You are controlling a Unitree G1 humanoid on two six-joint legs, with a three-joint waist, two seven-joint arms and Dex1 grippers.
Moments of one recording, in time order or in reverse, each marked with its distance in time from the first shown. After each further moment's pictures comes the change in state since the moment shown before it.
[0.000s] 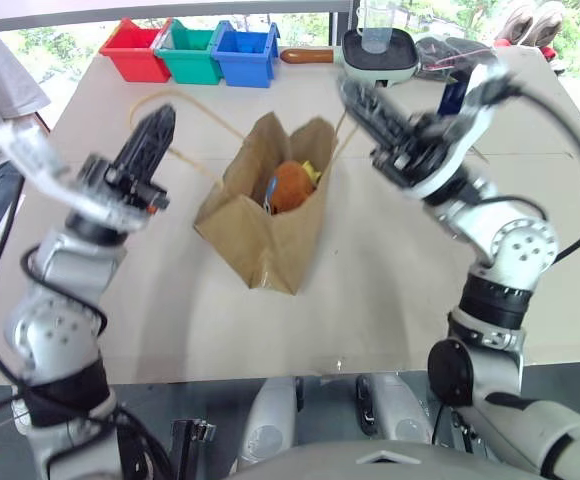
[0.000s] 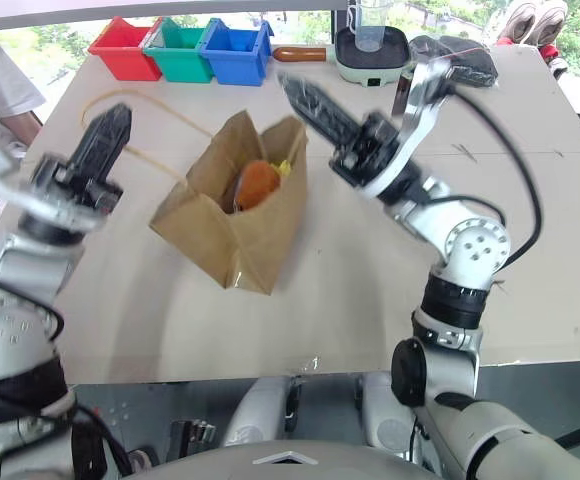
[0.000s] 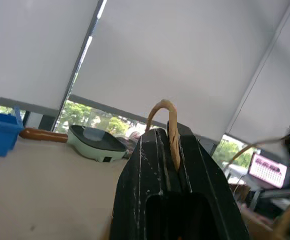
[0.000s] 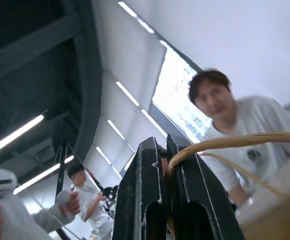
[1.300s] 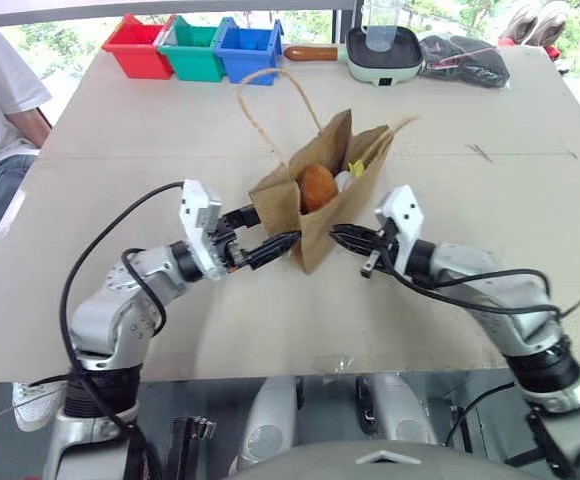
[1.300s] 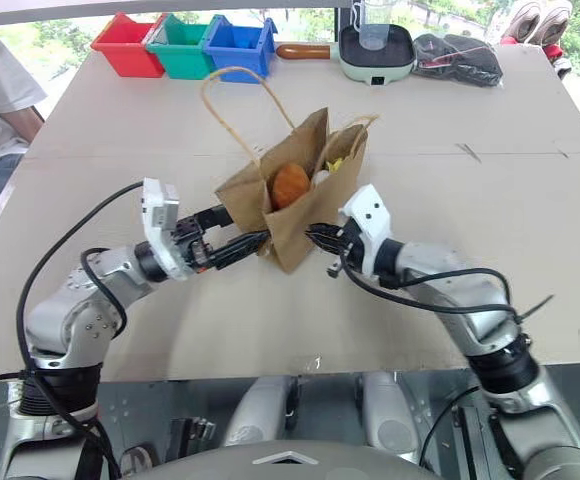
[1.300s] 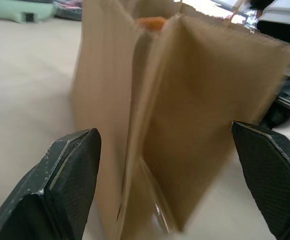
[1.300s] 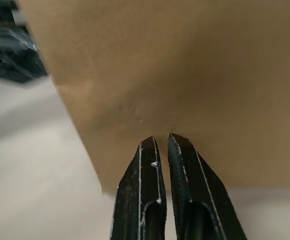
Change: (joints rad) left arm 0.135 -0.054 -0.326 -0.034 0.466 0.073 -0.303; right arm 0.387 -0.432 0.678 -0.067 -0.815 -0.451 0.129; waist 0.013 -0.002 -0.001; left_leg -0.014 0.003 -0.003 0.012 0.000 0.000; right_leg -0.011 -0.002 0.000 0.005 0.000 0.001
